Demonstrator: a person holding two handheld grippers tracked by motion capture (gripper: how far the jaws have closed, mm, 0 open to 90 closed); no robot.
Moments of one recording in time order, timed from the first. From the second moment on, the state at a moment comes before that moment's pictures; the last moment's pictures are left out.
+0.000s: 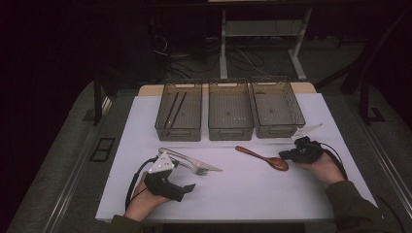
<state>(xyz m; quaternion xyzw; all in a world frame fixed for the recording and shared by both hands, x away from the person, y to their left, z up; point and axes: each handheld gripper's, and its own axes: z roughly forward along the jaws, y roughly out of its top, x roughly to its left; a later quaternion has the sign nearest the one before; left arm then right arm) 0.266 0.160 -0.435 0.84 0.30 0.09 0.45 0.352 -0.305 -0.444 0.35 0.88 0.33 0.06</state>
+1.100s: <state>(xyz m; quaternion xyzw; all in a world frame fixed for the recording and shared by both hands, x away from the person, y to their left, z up) 0.265 0.159 -0.435 0.84 0.29 0.09 0.46 0.339 -0.259 -0.407 0.34 0.89 0.30 0.02</state>
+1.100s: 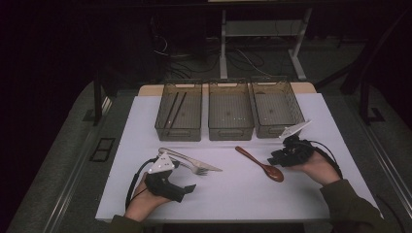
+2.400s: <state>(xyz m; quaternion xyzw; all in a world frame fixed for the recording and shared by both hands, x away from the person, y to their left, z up) 0.263 0.158 -0.435 0.84 0.28 0.08 0.45 0.374 -0.173 -0.420 0.29 0.95 0.06 0.01</state>
